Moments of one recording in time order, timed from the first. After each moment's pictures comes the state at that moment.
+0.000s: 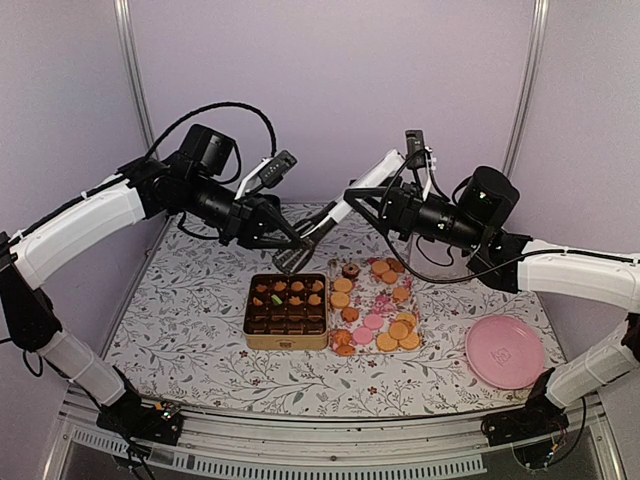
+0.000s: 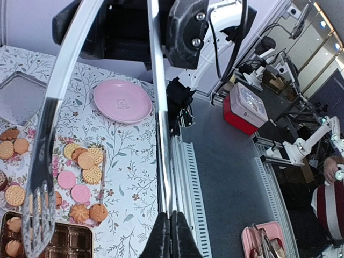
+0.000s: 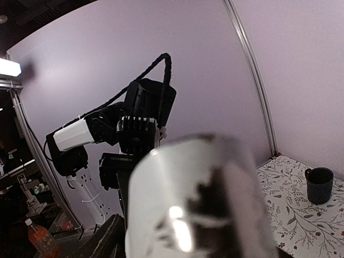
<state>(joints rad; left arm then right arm) -0.68 1.51 1.51 -0.71 1.06 0.16 0.81 1.37 0.98 0.65 -0.48 0.47</state>
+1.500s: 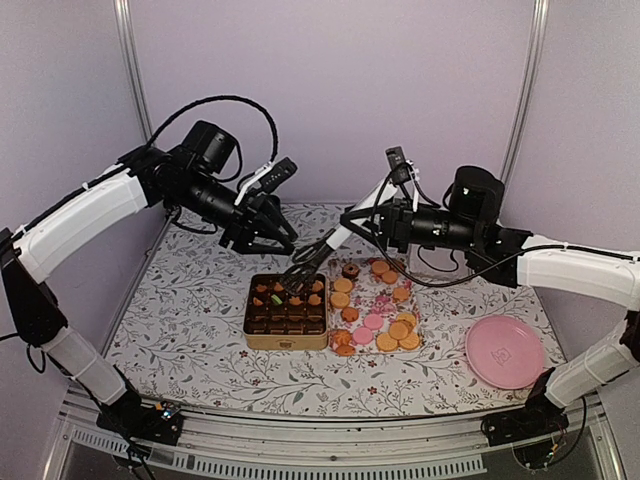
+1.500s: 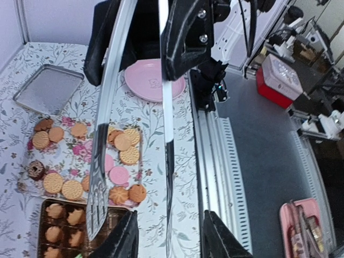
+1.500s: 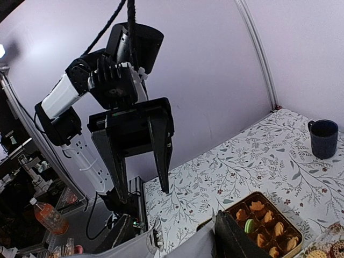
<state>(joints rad) -0.66 1.55 1.60 -0.91 0.90 0.43 0.78 1.39 1.02 0.42 -0.58 0.45</state>
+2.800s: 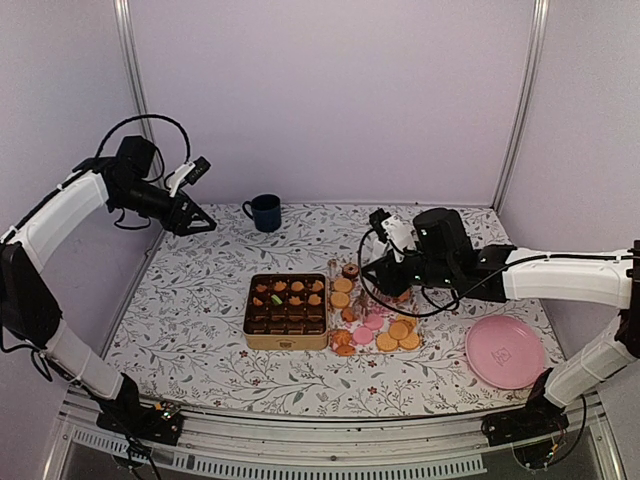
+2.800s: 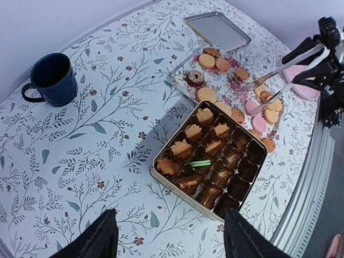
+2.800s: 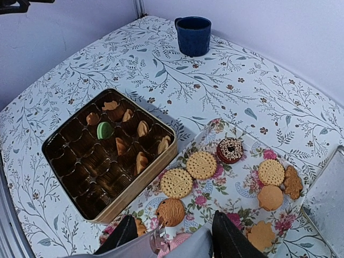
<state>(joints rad) -0.12 1.50 1.47 -0.95 0.66 0.49 0.85 1.44 0.94 -0.03 0.05 0.10</state>
